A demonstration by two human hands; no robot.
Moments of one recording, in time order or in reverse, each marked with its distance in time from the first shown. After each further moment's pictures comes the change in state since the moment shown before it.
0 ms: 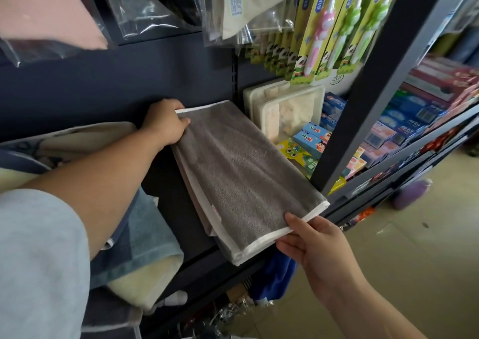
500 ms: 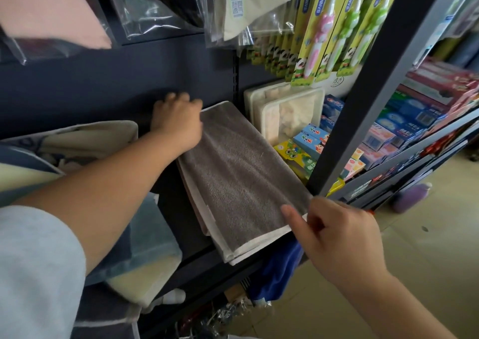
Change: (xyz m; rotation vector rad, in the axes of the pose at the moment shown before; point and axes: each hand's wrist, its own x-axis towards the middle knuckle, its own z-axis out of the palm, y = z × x) left_hand -0.024 0.033 -0.006 0.633 0.043 0.321; right_hand -0.015 -0.034 -0.014 -1.374 0.152 -1.157
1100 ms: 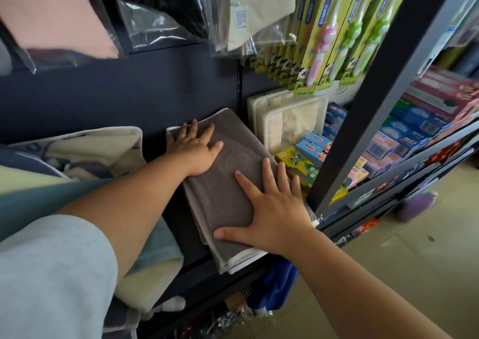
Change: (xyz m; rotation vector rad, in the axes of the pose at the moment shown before) left_hand -0.015 0.014 0.036 -0.129 -0.493 -0.118; right_hand 0.057 -0.026 0.073 -0.196 -0.638 -0.024
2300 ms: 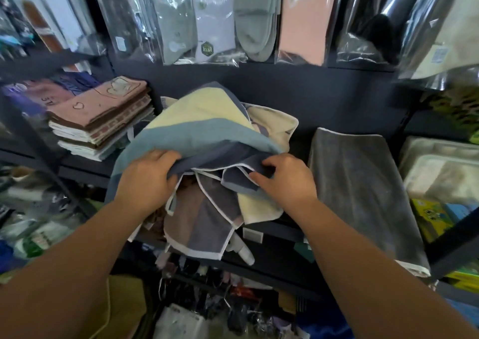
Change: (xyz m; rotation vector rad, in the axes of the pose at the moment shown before) left_hand -0.370 -0.144 0.032 0.085 0.681 -0.467; right_hand 0.004 -0.139 -0.014 0.384 0.173 -0.622
